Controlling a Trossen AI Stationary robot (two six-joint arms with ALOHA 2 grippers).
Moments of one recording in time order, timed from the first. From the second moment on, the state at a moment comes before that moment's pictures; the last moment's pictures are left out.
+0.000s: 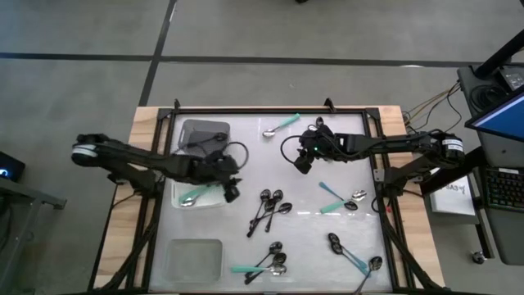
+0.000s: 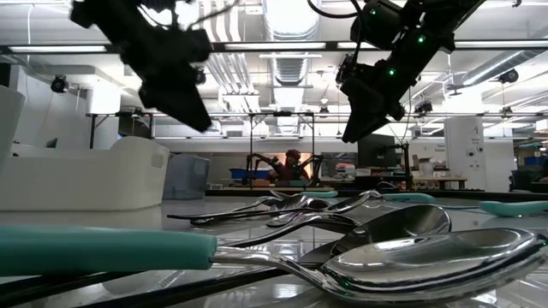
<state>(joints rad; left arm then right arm) -0.09 1.36 0.81 -0.34 -0.33 -0.46 -0.22 1.39 0.85 -0.31 0.31 0.24</state>
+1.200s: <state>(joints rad) -0.24 1.81 1.14 -0.44 -0.33 -0.80 -0.22 1.39 0.85 -0.47 0.30 0.41</state>
